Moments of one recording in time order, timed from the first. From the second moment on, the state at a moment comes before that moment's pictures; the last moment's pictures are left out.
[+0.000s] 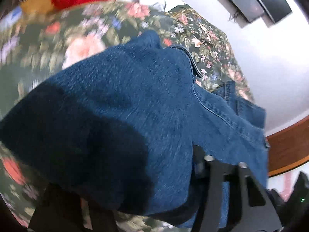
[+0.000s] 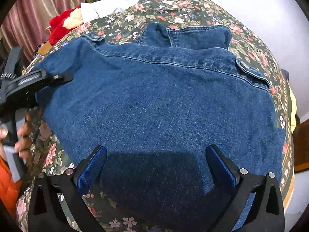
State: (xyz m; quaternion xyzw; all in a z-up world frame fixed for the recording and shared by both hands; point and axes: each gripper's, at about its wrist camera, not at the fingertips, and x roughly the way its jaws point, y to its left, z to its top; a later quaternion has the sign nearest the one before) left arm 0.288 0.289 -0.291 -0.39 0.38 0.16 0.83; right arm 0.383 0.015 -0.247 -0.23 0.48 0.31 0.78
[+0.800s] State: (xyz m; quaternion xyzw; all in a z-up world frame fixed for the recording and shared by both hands) left arm 0.189 0.250 -0.202 -0.17 0.32 0.24 0.90; right arm 0.331 0.118 -0.269 -0.27 0.52 0.42 0.69
